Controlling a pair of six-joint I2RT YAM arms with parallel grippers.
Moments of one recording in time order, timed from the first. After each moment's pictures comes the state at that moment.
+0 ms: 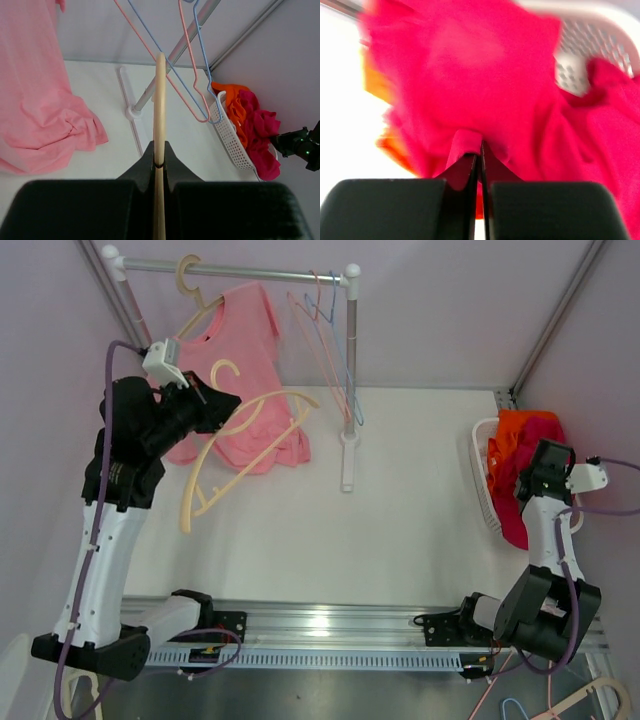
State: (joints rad) left arm -0.19 1.08 1.49 -0.58 0.30 -0.45; right arm -0.37 1.21 0.85 -0.33 0.42 0.91
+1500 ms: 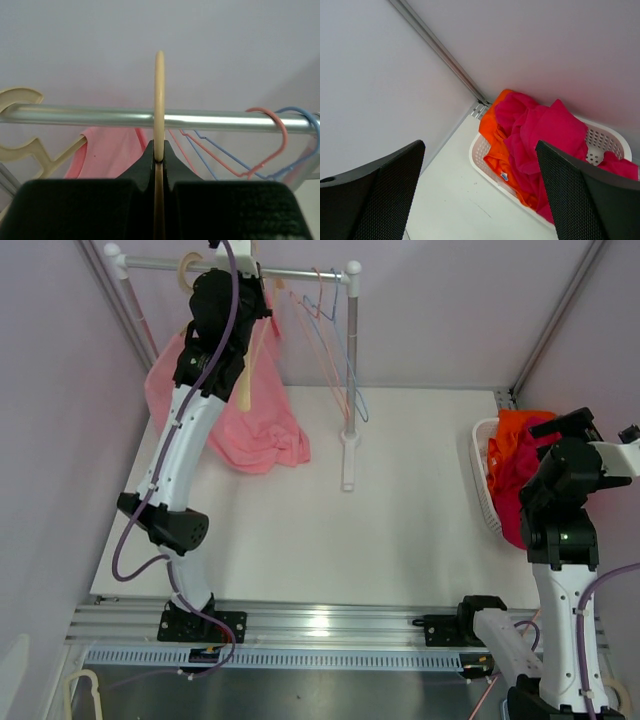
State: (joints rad) left arm -0.40 1.87 2.39 -0.36 -0.30 0.01; right arm -0.01 0.80 1.18 -0.45 0.78 0.59
